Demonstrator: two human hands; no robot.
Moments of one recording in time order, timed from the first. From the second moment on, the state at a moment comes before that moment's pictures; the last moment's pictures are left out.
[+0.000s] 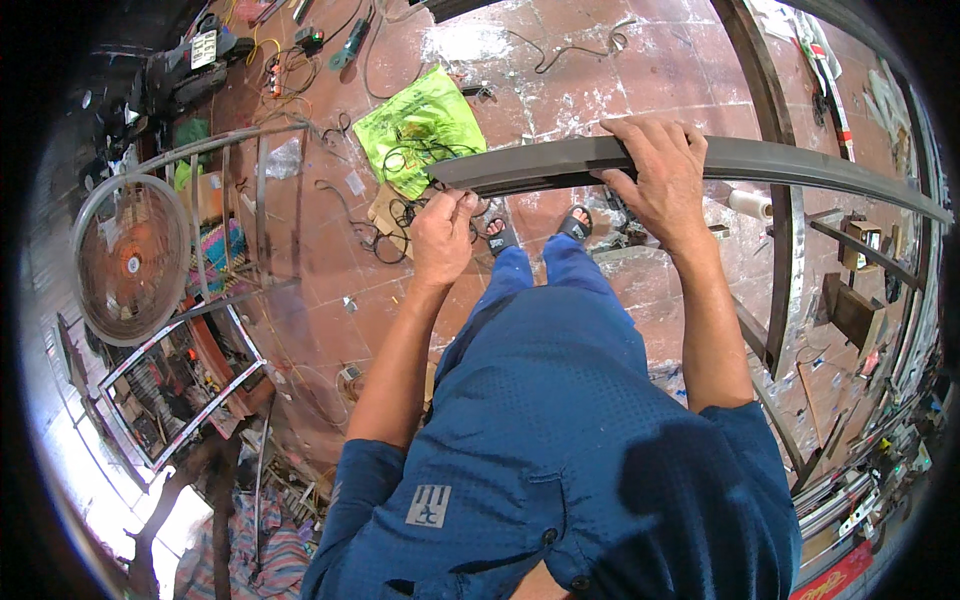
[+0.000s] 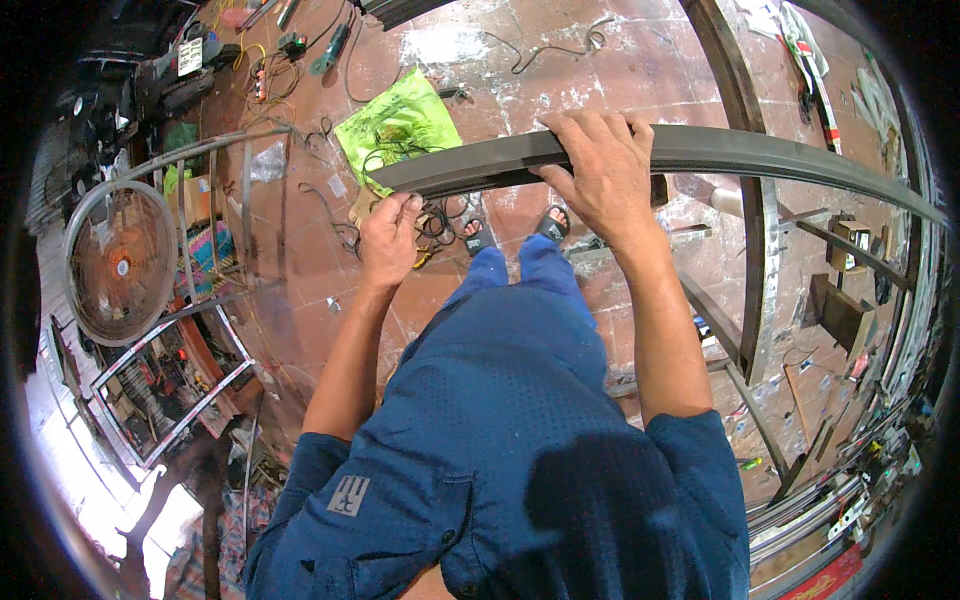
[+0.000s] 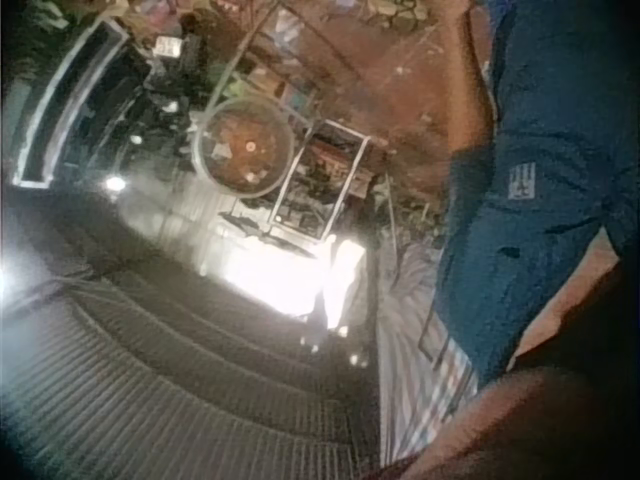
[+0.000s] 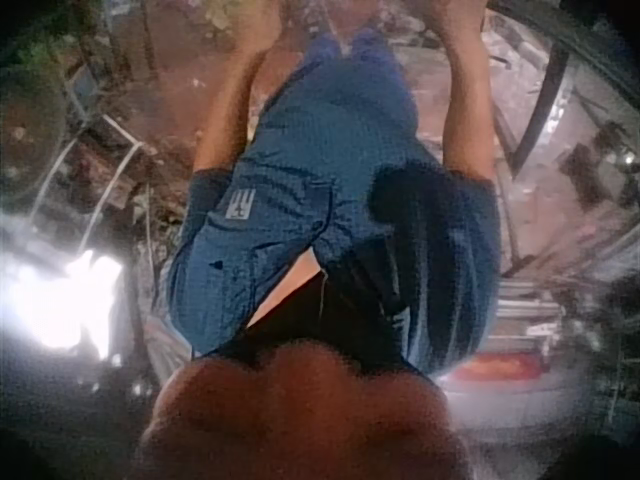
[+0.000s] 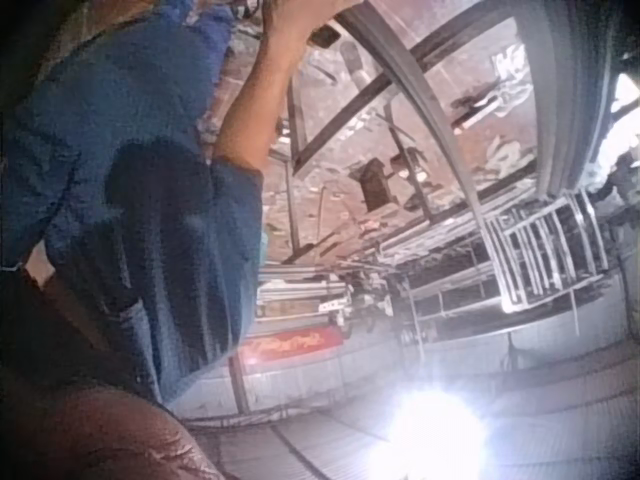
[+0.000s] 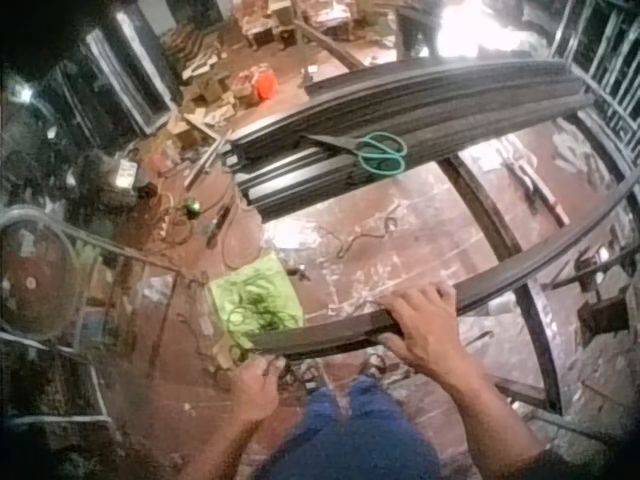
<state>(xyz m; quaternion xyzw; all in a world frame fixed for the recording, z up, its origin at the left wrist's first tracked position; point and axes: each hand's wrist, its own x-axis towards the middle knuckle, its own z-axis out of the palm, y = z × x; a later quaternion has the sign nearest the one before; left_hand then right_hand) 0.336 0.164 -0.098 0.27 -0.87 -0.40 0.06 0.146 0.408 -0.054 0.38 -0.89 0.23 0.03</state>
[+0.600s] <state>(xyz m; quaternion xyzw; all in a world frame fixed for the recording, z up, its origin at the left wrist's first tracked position) 0.326 0.160 -0.082 0.31 -0.86 -0.41 0.00 0.143 0.415 -0.066 0.38 -0.89 0.26 0.05</state>
